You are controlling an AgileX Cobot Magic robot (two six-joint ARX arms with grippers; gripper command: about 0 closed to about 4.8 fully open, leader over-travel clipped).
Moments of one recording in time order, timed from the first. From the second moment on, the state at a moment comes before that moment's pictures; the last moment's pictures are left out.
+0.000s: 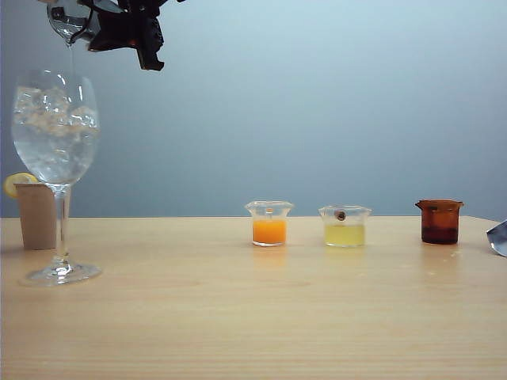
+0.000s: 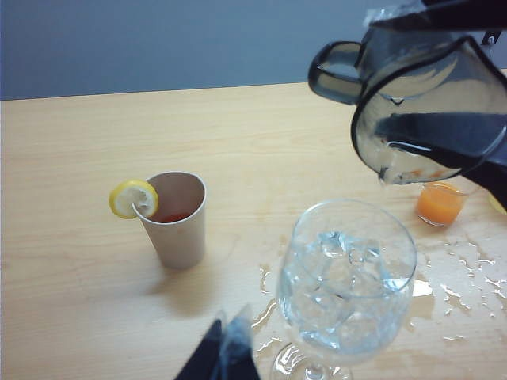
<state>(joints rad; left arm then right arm) -0.08 0.48 0.69 -0.47 0.09 0.05 0.94 1.88 1.61 0.11 0.02 -1.68</state>
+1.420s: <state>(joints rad) -0.08 0.48 0.69 -0.47 0.09 0.05 0.79 1.88 1.60 0.20 0.17 -0.01</state>
